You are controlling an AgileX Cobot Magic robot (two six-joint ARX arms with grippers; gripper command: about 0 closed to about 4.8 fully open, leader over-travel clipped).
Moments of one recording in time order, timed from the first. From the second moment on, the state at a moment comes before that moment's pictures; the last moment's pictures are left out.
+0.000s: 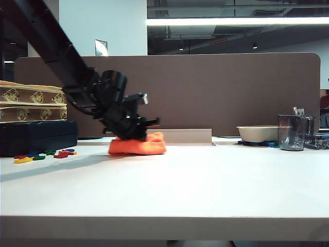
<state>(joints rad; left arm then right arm) -0.32 2.44 1.85 0.18 0.16 -0.04 -0.04 0.00 0.01 -0.05 0.02 -0.10</state>
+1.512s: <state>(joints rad) -0.10 2.06 1.85 0.01 0.28 -0.04 -0.04 0.00 0.01 -0.05 0.02 -0.10</state>
